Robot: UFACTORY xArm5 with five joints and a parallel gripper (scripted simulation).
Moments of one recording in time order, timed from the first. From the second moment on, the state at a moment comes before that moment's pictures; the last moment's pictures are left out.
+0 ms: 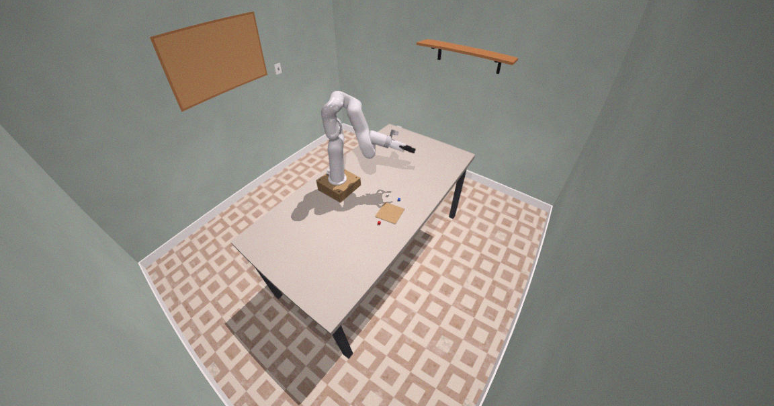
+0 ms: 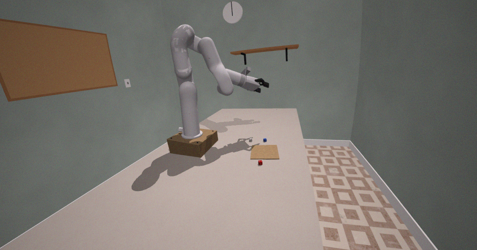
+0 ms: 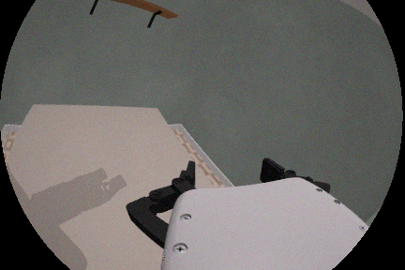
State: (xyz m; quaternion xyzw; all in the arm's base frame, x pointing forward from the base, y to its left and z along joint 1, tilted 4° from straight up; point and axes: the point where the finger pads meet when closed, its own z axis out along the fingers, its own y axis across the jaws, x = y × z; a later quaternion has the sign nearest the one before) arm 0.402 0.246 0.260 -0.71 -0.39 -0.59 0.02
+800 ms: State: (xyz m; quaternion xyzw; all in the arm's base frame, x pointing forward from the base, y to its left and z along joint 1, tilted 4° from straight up) arm 0.448 0.138 0.194 -0.87 -0.21 -0.45 0.03
